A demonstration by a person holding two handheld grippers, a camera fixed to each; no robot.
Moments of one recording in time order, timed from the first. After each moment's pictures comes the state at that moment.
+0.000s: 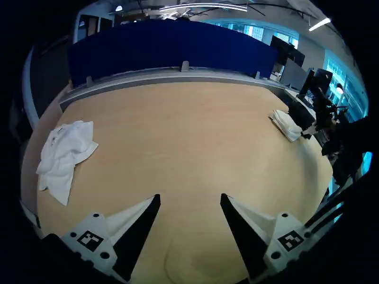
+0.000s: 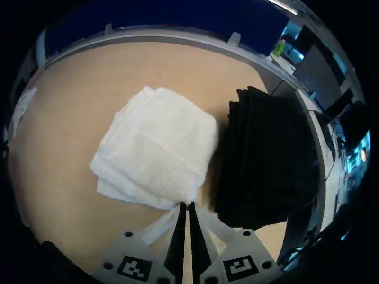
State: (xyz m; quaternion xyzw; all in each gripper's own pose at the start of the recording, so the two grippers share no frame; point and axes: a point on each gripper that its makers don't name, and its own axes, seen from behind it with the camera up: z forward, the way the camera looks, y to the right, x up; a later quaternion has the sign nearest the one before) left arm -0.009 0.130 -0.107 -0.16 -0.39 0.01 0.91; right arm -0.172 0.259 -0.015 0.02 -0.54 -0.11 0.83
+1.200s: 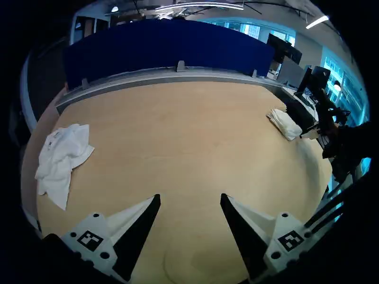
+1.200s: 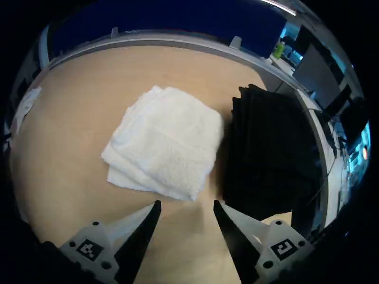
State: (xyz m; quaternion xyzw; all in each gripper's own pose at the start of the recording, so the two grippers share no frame) left arm -0.008 0.138 -0.101 -0.17 -0.39 0.02 0.90; right arm -0.165 0.245 -0.034 0.03 -0.52 -0.10 0.85
